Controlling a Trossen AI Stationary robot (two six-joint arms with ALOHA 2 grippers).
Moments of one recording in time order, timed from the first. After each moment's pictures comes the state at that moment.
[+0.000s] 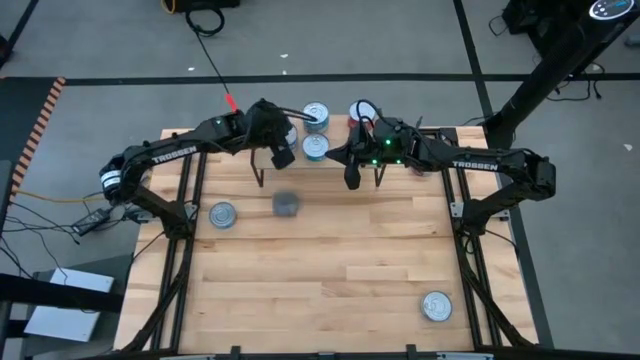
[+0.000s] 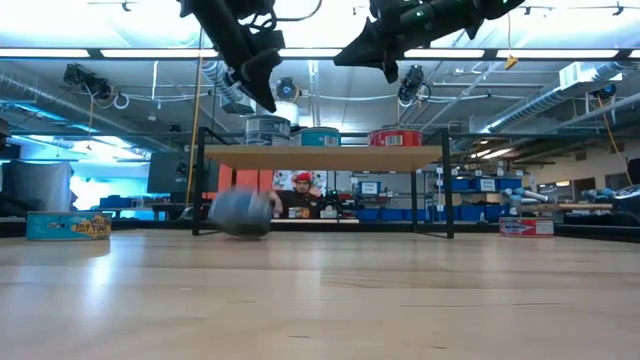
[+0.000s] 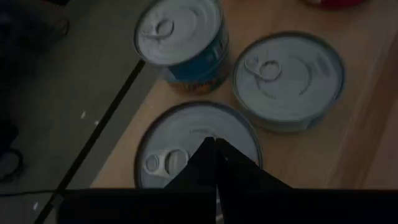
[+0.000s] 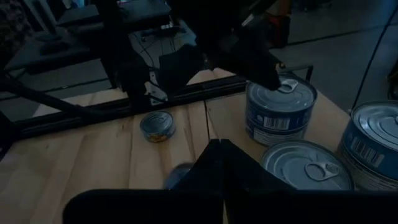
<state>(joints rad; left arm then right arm) 0.45 1.45 1.33 -0.65 -0.27 0.15 -0.33 1.42 1.10 0.01 -0.15 0.08</state>
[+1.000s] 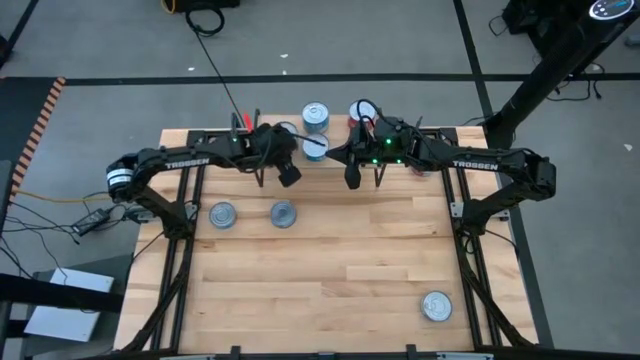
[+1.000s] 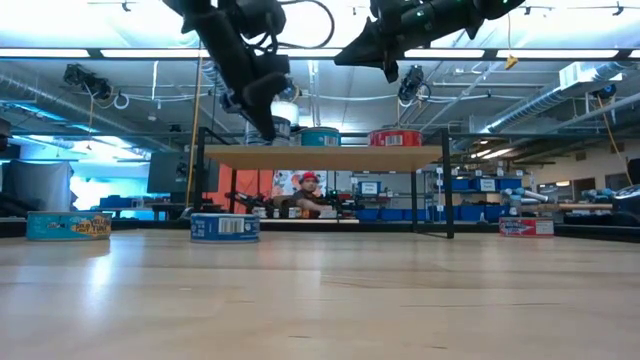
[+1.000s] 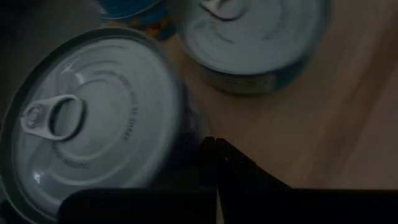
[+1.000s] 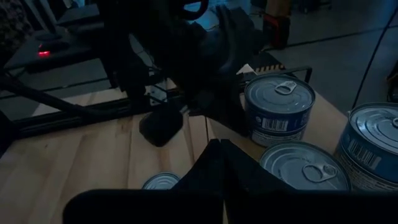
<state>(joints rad) 0.36 1.49 1.20 -0.59 -0.34 -0.03 -0.33 1.42 1.10 0.01 -0.16 0.07</state>
